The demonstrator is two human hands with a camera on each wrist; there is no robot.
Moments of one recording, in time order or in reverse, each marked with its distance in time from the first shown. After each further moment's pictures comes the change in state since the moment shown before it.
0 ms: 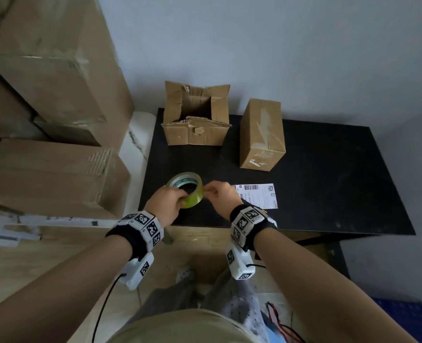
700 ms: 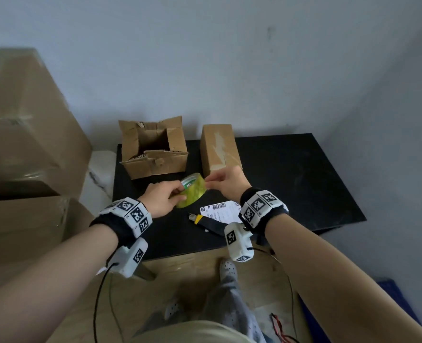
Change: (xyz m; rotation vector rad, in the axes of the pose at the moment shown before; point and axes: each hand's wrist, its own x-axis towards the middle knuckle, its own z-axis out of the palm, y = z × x) left_hand 0.068 0.070 -0.057 -0.054 -0.179 0.118; right_hand -0.011 -0.001 -0.122 0.233 0.218 0.004
